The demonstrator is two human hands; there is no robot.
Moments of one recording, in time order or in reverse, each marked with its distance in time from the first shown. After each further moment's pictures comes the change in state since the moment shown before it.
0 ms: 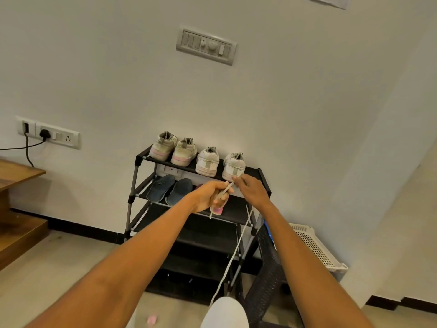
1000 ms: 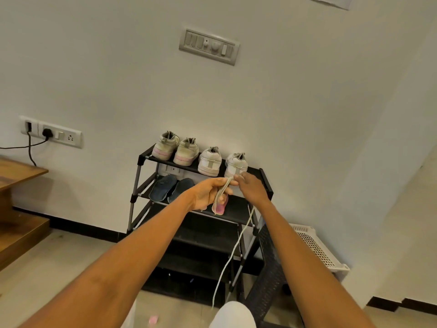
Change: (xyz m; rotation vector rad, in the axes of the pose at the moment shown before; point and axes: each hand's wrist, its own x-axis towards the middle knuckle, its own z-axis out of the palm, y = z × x) left_hand -0.009 0.005 -0.011 -0.152 -0.028 0.054; right_hand 0.009 -0.007 0.010 -0.034 0.008 0.084
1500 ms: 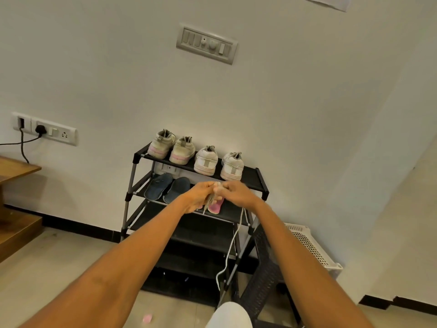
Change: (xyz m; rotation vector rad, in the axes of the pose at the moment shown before) left_hand 0.005 -0.018 -0.008 0.281 0.214 -0.015; right_hand -0.023 -0.021 -0.005 0.005 -0.373 -0.192
